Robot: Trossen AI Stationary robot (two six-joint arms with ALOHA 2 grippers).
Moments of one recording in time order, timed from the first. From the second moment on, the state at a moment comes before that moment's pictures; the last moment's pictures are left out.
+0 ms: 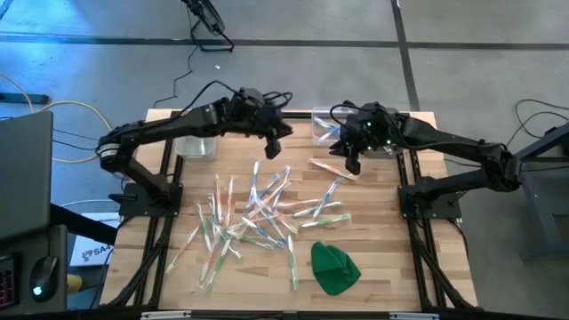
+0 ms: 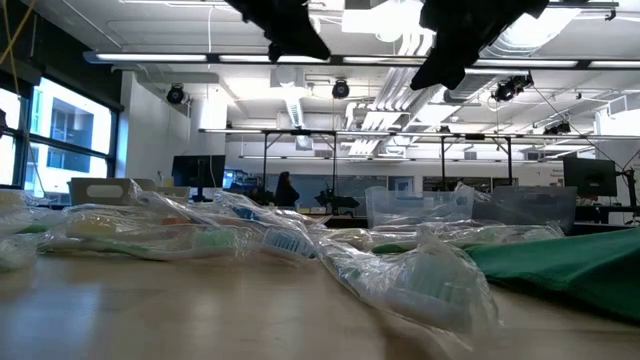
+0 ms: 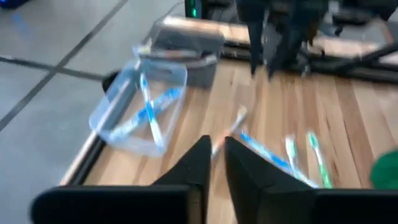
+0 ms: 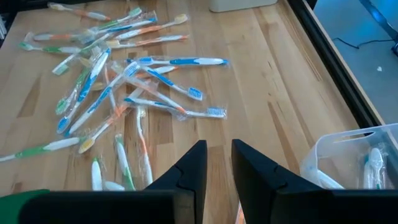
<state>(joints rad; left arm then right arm) 0.33 1.48 1.42 -0.41 0.07 0.05 -0.43 1.16 1.01 -0.56 -0.26 -0.13</state>
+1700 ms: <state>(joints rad) 0.23 0.86 0.79 -0.23 -0.04 -0.11 -0.15 1.16 1.01 -0.67 -0.23 0.11</state>
